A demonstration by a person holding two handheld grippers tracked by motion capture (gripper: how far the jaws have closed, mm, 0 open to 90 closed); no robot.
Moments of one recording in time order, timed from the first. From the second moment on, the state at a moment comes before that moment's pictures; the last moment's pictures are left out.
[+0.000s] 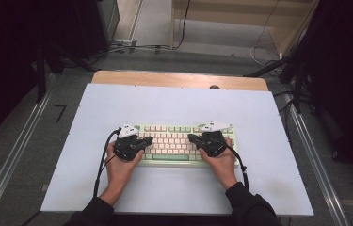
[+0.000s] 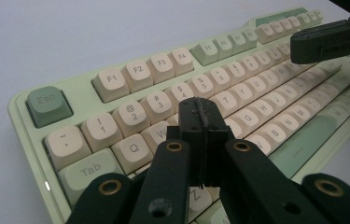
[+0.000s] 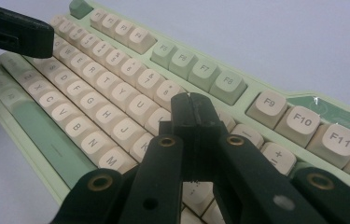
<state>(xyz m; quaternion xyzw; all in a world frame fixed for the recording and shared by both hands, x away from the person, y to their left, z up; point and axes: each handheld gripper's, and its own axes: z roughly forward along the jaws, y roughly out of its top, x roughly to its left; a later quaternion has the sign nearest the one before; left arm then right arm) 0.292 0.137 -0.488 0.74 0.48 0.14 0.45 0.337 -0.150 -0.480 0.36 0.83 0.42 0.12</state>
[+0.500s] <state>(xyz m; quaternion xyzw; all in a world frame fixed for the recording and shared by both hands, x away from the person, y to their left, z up) 0.291 0.141 -0.488 0.74 0.48 0.14 0.45 0.336 -0.152 -0.479 0.36 0.83 0.42 0.12</state>
